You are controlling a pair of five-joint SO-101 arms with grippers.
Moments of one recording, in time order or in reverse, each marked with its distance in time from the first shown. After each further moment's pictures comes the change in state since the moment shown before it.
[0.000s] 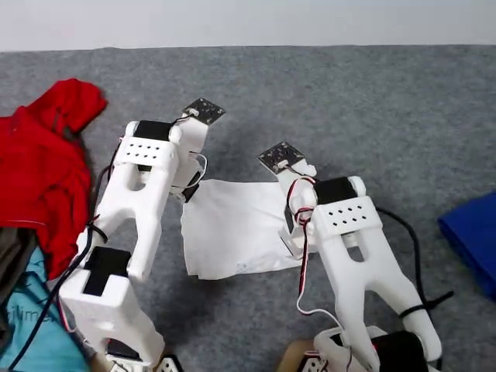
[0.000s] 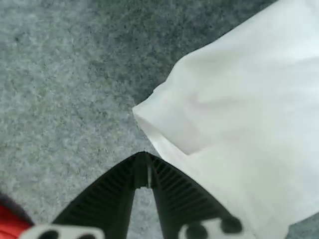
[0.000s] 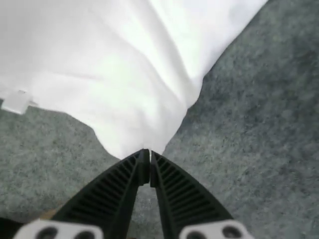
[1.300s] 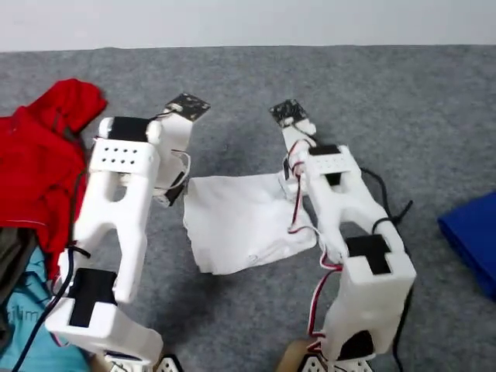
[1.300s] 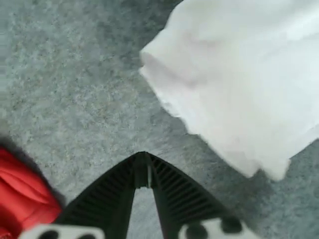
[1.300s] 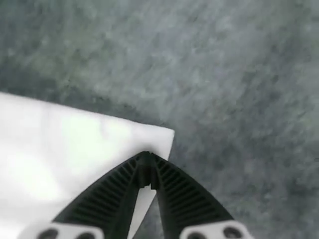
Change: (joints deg) left arm -4.1 -10.2 0.0 10.9 -0.8; right arm 6.6 42.5 -26.0 -32.4 -0.1
